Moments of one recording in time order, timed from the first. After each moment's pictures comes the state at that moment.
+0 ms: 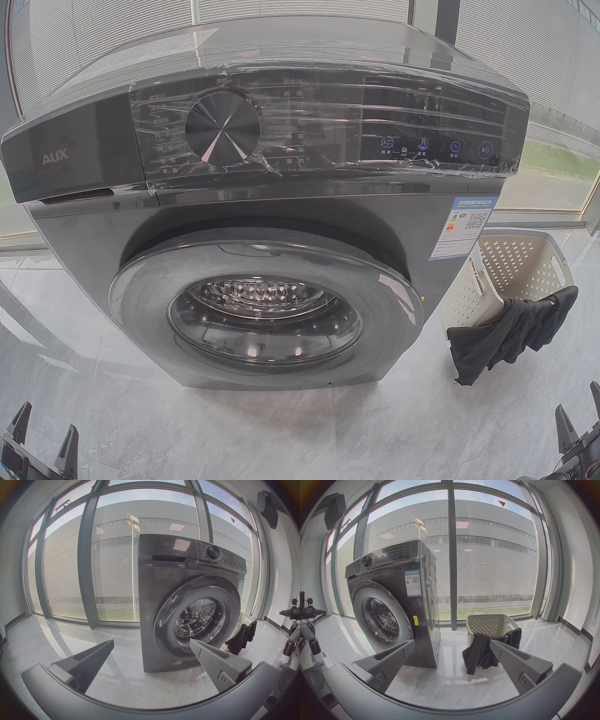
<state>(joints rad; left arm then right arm) 0.00 0.02 -0.02 -0.01 0.01 -0.02 0.00 0.02 -0.02 -0.01 0.02 0.00</state>
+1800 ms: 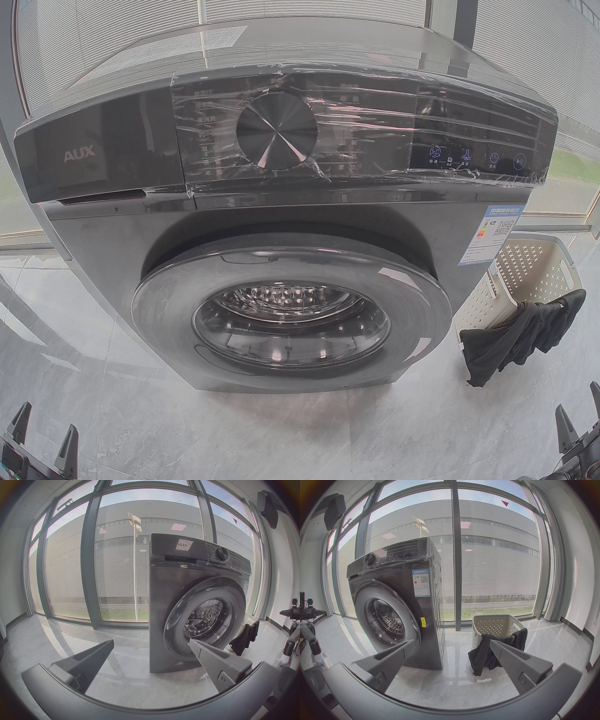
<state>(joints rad) 0.00 0.02 -0.02 -0.01 0.02 -0.02 0.00 0.02 -0.02 -0.01 0.01 0.00</state>
